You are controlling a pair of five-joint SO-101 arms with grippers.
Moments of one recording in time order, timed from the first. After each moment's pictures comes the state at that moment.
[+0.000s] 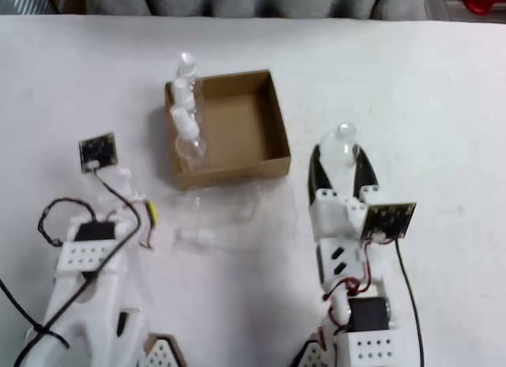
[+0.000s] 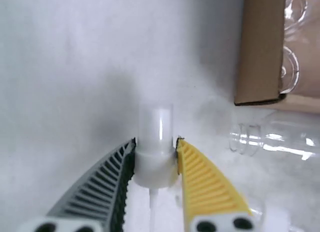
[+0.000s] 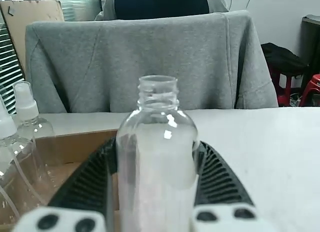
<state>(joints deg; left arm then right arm) -9.2 -41.3 72.0 40.1 15.5 -7.3 -102.5 96.4 16.2 -3.3</state>
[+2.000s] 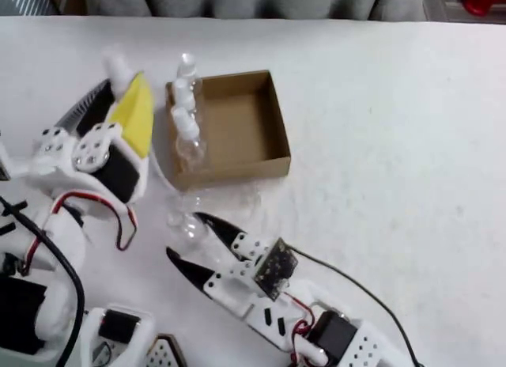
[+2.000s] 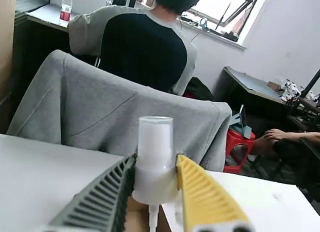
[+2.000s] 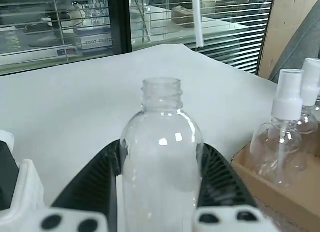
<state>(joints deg) 7.7 -58.1 13.4 59.1 21.9 -58.8 -102.5 96.4 21.1 1.1</state>
